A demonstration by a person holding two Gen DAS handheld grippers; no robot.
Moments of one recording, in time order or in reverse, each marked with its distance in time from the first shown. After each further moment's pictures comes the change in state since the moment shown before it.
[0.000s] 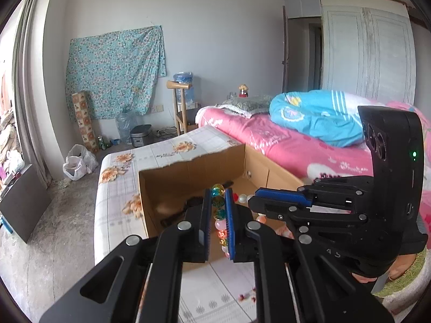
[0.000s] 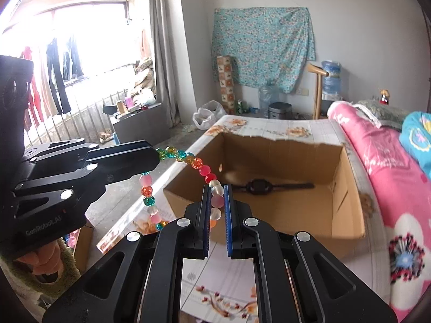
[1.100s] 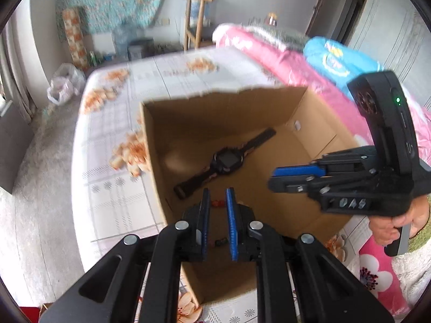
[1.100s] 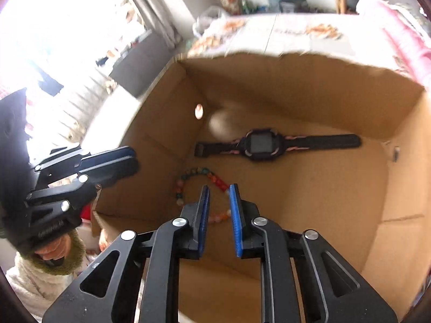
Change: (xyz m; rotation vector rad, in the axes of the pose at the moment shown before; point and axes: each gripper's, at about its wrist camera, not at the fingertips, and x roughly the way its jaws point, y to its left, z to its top) left arm 0.151 0.096 -0.006 -0.156 0.436 -0.038; right arm 0.173 -0.072 0.024 0.215 0.542 0.177
